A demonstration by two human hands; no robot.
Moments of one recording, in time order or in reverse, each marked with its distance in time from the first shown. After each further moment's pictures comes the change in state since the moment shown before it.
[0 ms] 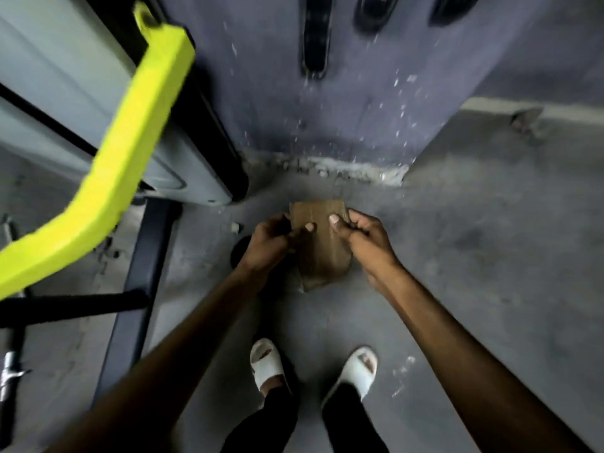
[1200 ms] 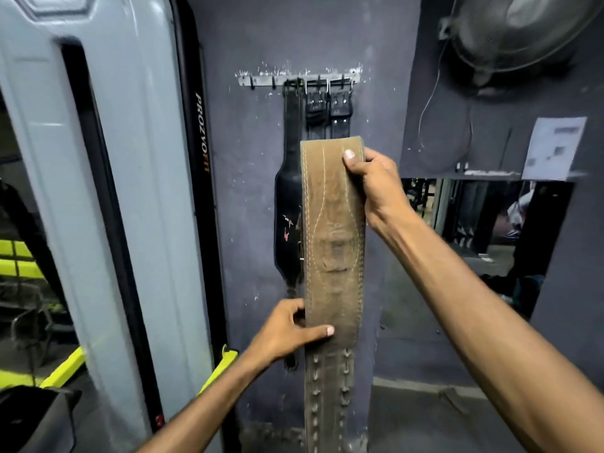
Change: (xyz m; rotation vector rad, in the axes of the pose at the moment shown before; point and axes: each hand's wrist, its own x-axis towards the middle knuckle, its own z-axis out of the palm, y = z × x) left_hand -0.513 0.413 0.077 0.331 -0.084 0.895; right_hand -0.581 -0.648 -0.080 0.286 -0.087 -1.020
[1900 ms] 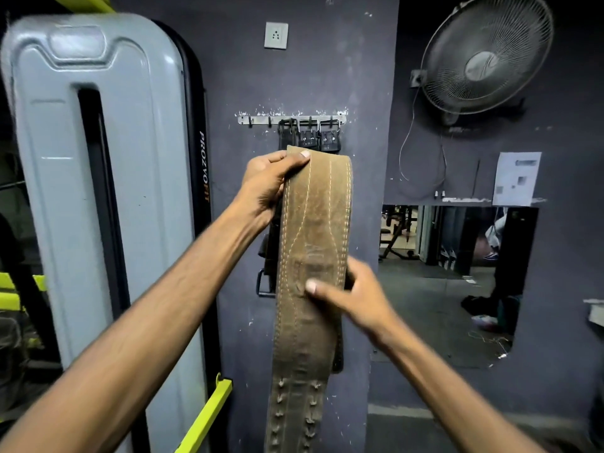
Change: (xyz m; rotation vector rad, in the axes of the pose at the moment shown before) left_hand 0.040 0.233 -0.098 -0.494 0.258 0.296; right_hand -0.127 0.045 -0.009 -0.421 -0.277 -0.108
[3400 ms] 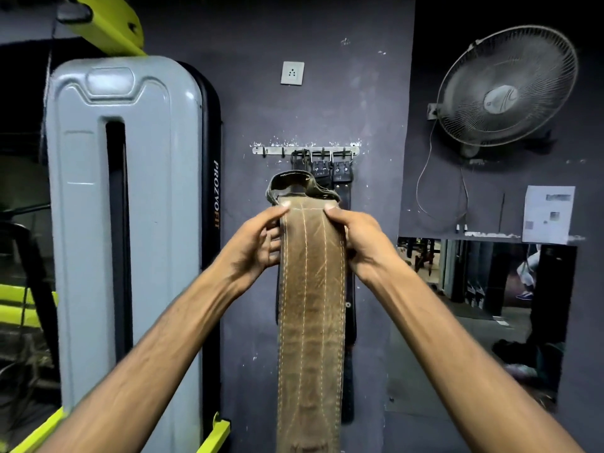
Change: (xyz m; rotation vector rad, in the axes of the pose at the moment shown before) left_hand -0.004 -0.035 -0.022 0.045 -0.116 -0.165; right_hand 0.128 -0.061 -0.034 0.432 0.126 0.279
